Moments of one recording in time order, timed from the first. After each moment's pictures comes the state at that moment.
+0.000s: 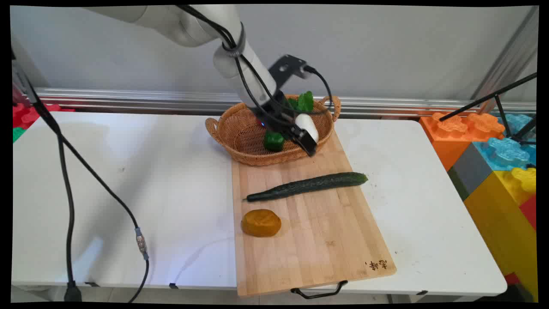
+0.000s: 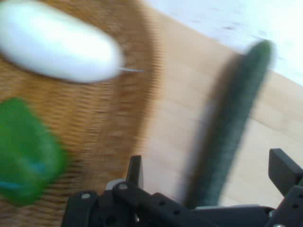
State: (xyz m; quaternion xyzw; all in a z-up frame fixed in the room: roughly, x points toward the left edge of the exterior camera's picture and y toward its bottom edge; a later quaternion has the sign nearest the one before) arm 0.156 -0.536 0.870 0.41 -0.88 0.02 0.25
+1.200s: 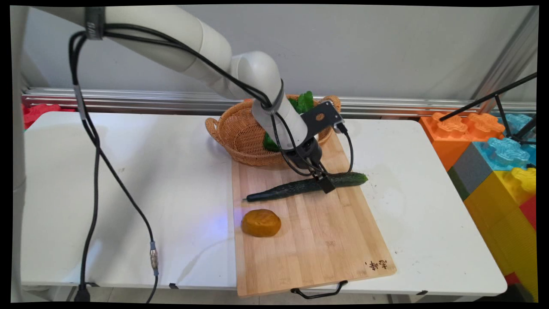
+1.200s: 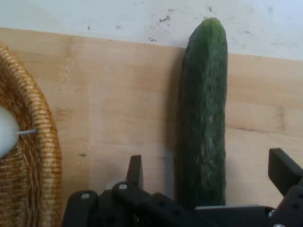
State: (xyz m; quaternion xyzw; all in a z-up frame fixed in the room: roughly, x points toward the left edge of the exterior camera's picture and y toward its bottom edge) arm 0.088 -0.523 0.789 0.26 -0.93 0.06 0.25
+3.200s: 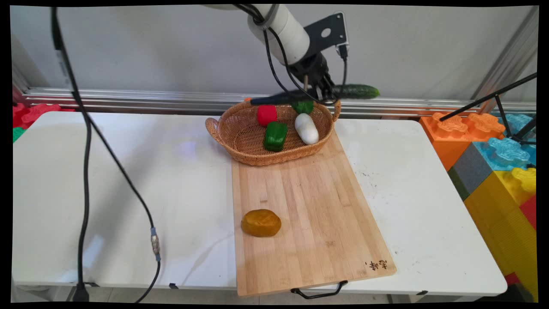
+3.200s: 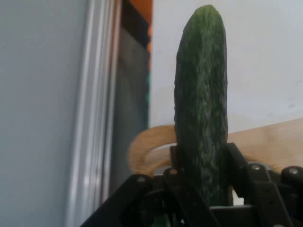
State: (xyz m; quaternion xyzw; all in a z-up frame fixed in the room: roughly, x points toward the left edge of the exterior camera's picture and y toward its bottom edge) arm 0.117 -0.611 0.921 0.07 -0.93 0.25 0.25
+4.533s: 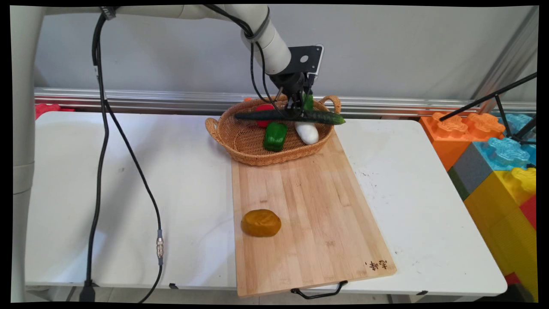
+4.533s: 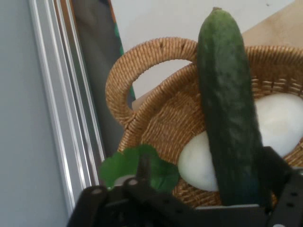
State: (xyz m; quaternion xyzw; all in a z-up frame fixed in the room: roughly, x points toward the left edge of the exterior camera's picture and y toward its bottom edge) arm 0.158 -0.669 0.866 -0.06 -0.96 0.23 0.17
